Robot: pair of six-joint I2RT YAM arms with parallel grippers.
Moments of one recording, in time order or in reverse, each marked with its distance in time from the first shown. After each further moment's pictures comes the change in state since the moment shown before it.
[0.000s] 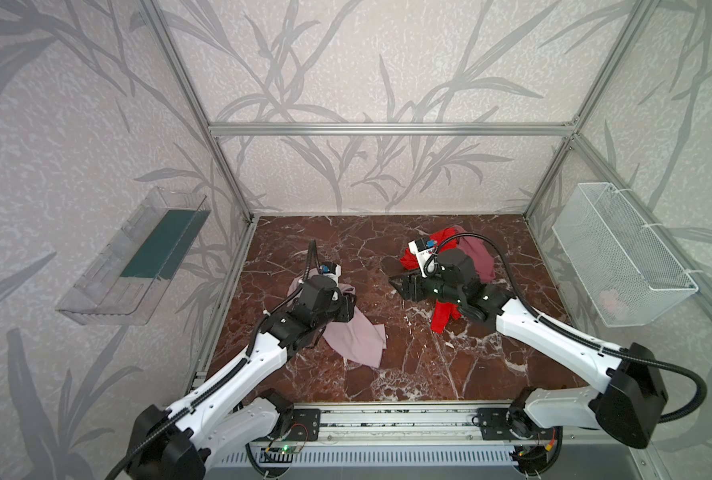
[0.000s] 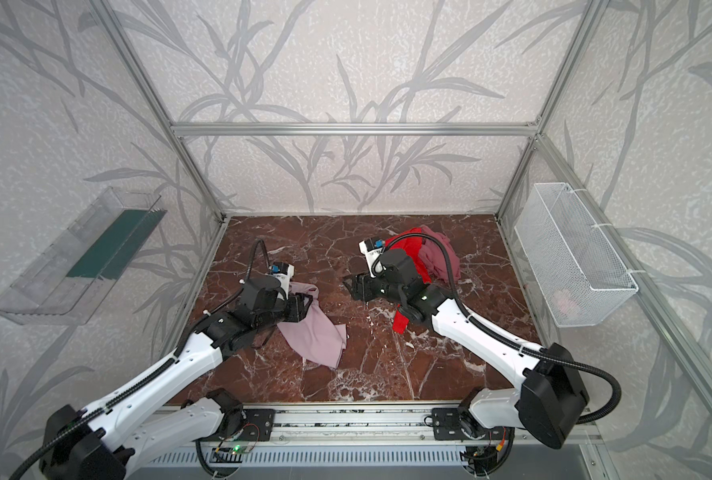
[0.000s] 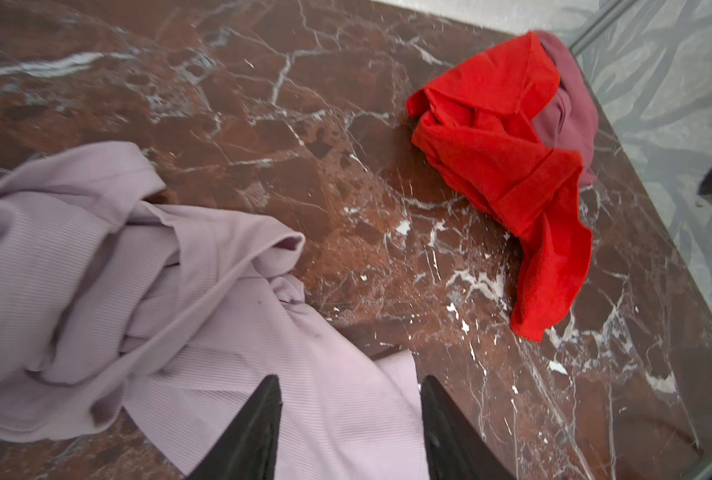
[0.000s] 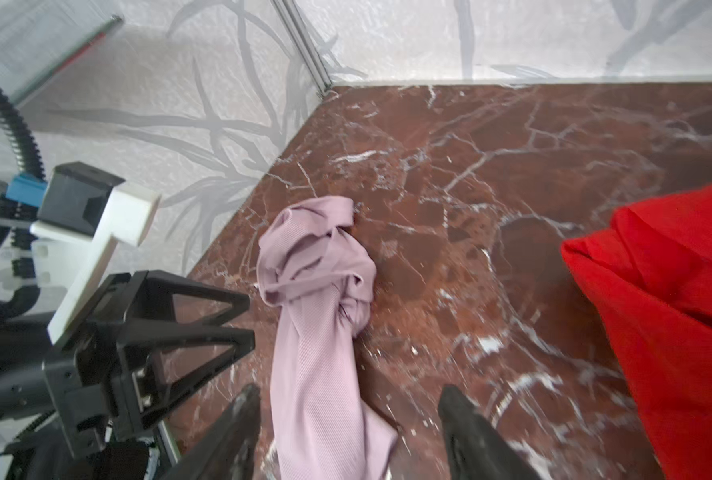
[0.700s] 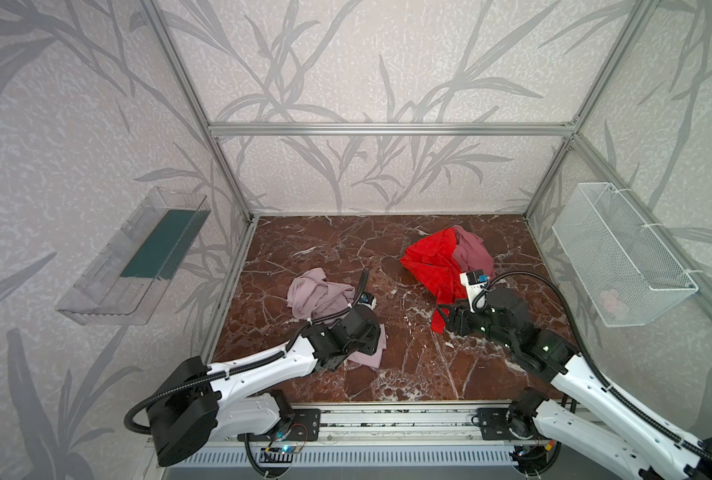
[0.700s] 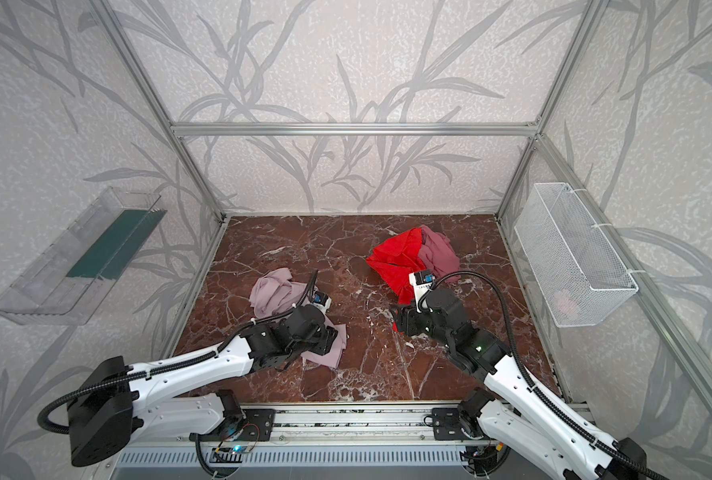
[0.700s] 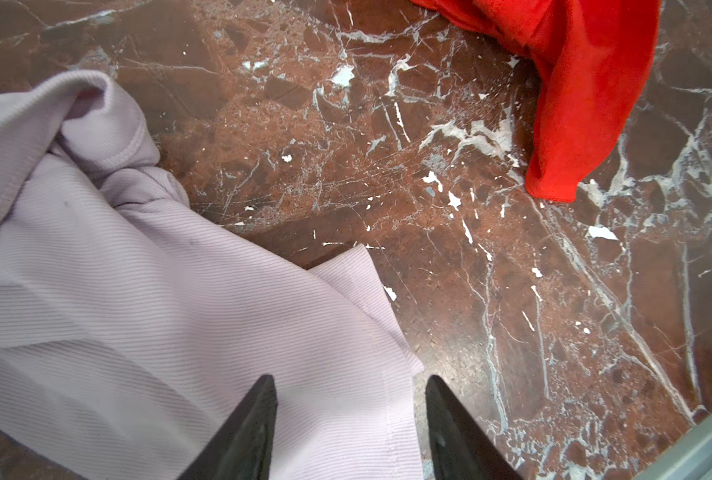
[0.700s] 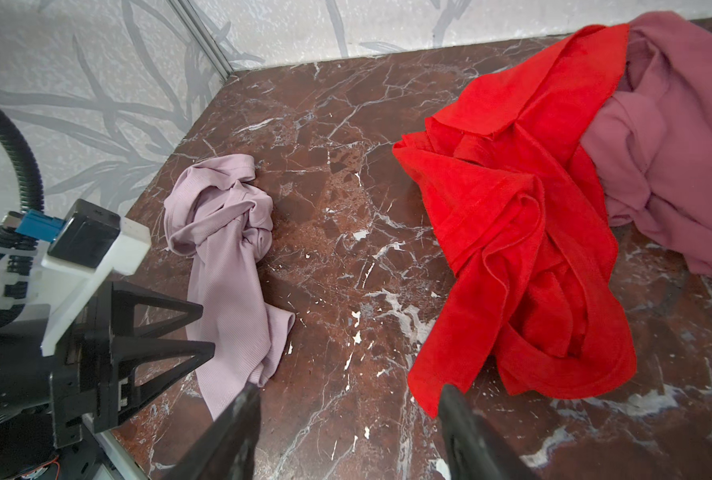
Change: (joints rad) left arm -0.331 0.190 -0.066 0.037 -0.144 -0.061; right arm -0.067 -0.478 -0.280 -0.270 0.177 -0.006
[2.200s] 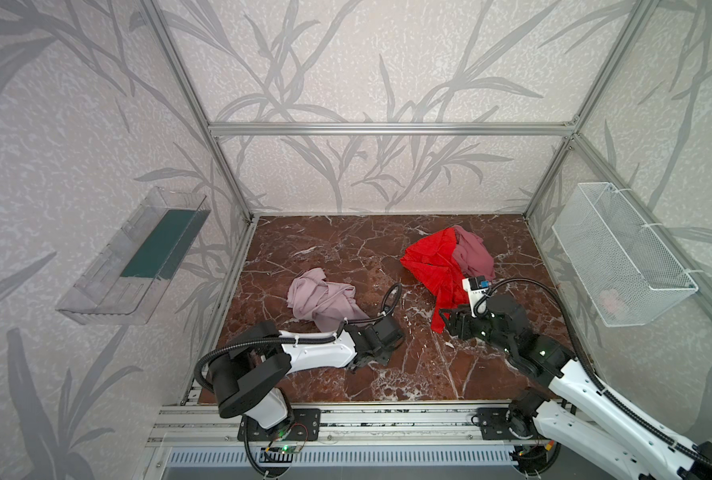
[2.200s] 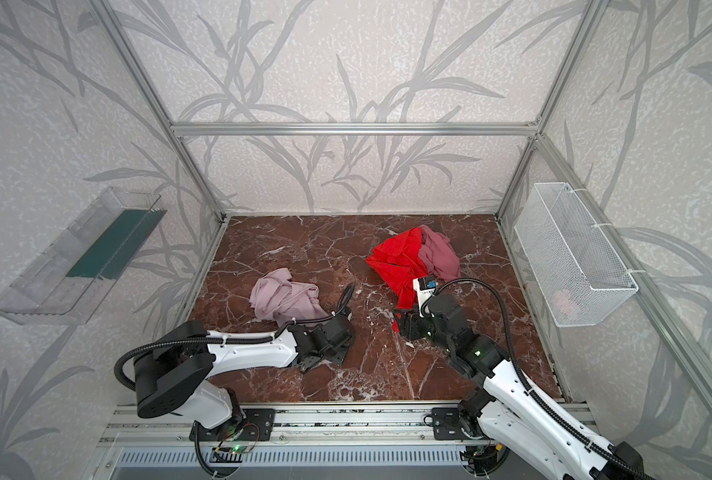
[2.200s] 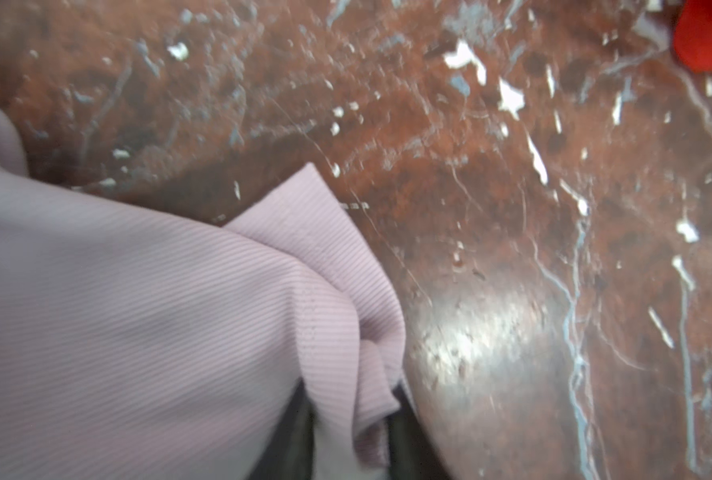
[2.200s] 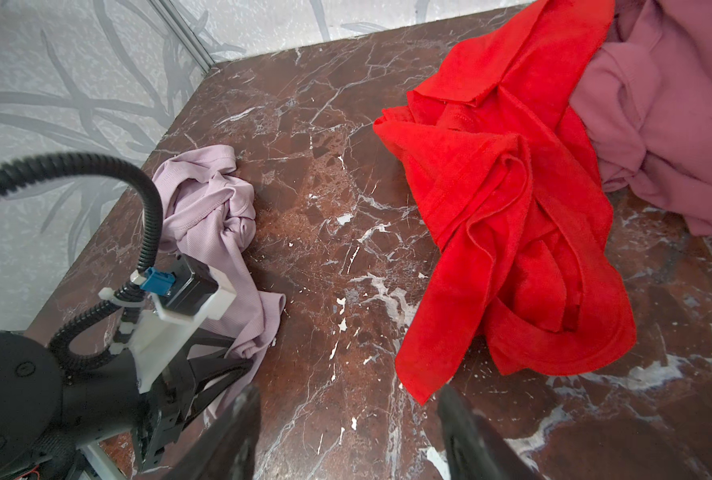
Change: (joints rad) left arm -0.103 0.364 0.086 0.055 -0.050 -0.004; right arm -0.035 -0.033 -0.097 0.054 -0.019 0.023
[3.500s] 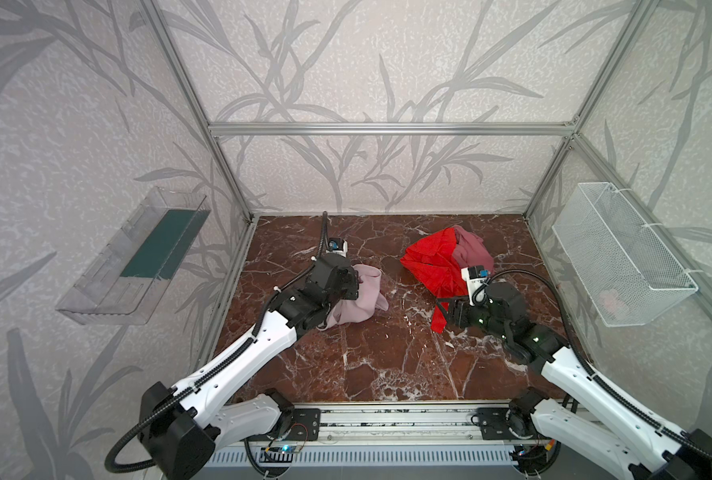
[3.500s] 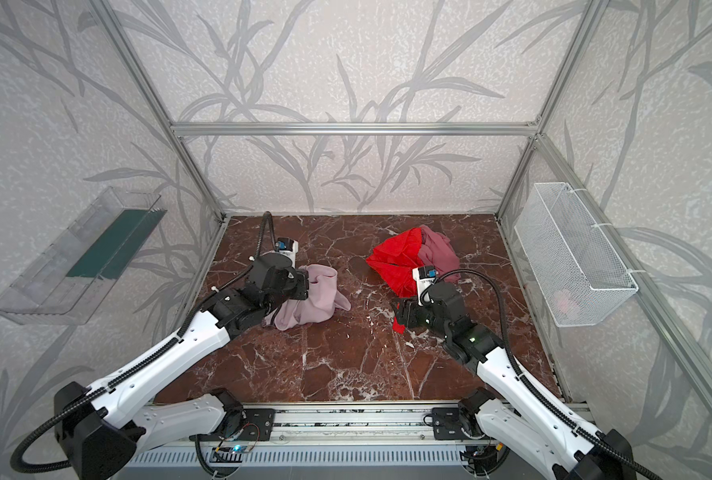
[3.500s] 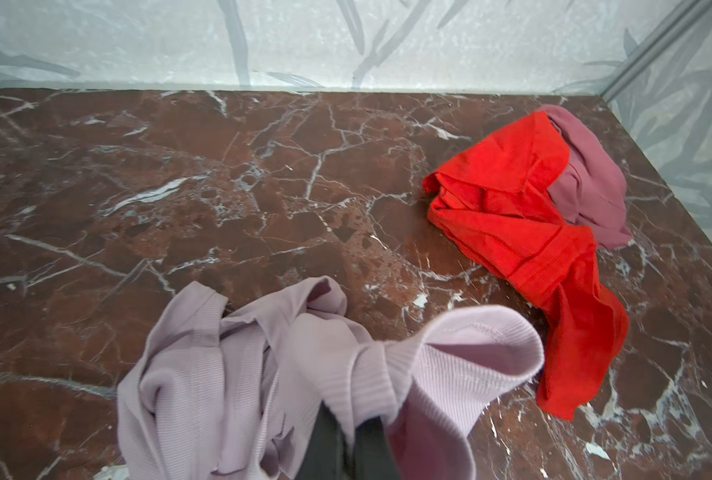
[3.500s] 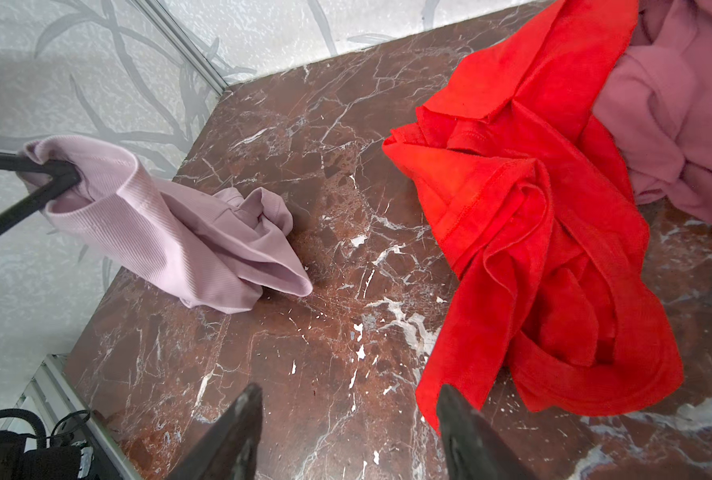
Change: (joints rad) left arm 0.424 -0.439 0.259 -0.196 -0.026 0.129; right arm -0.077 0.114 0.051 0.080 -0.120 0.039
